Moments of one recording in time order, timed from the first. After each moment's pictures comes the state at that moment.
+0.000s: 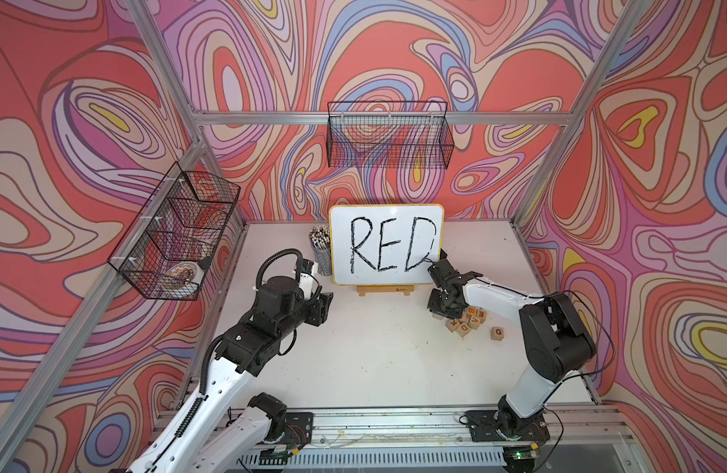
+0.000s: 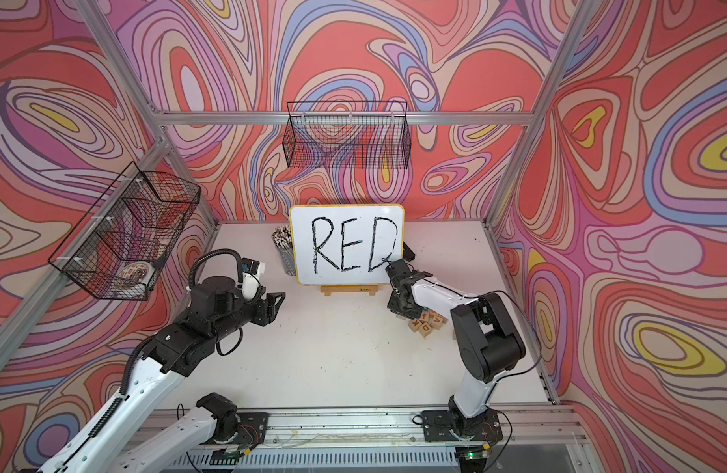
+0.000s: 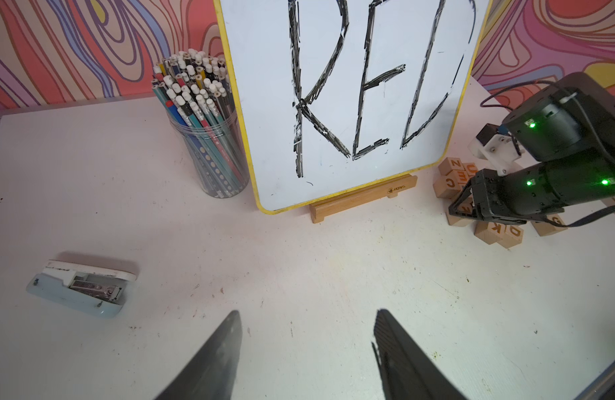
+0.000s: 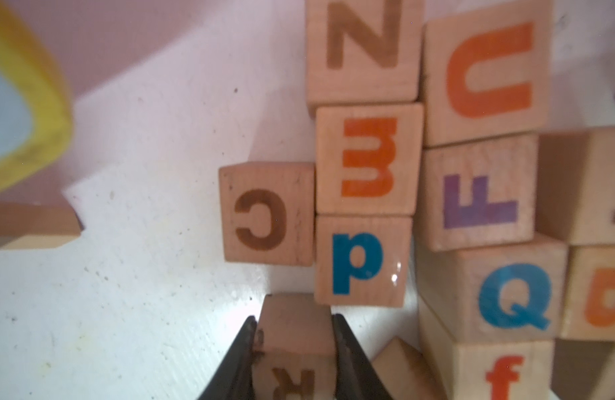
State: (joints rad) left arm -0.45 0.82 0.88 -0.61 -0.01 -0.18; right arm 0.43 1.73 1.07 -0.66 0.12 0.74
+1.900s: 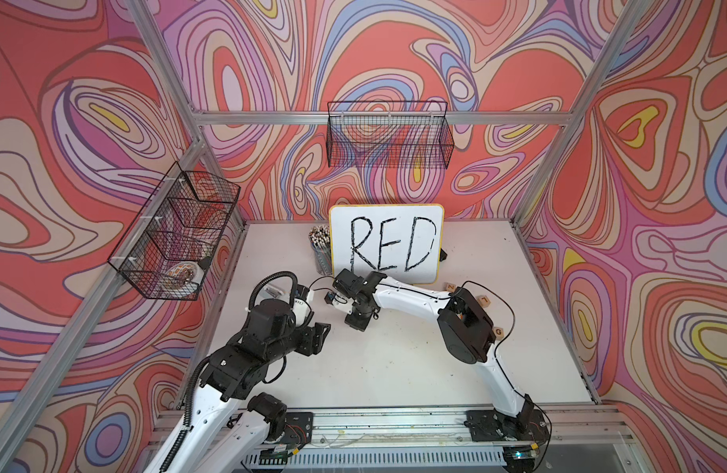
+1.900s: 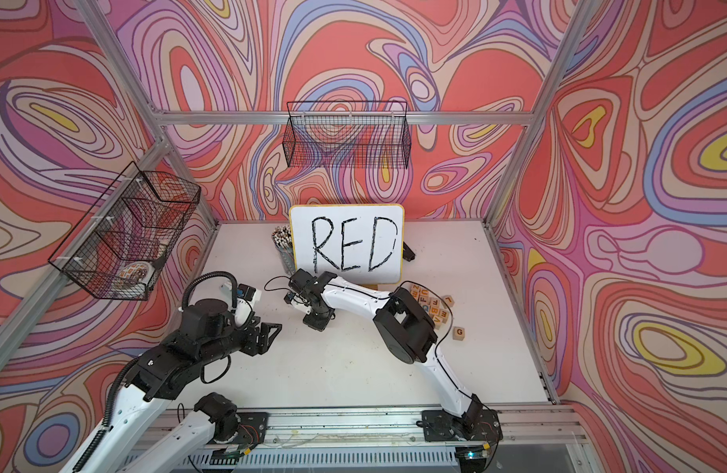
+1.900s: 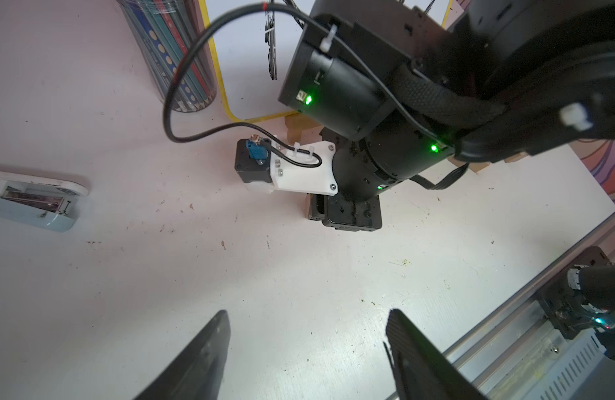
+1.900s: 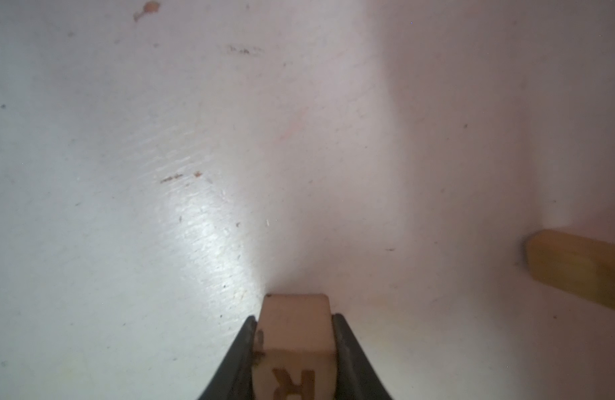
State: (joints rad) left arm -0.45 0.65 0.80 -0.86 0.12 -0.22; right arm 0.92 2.27 1.85 -0.92 -0.05 -0.28
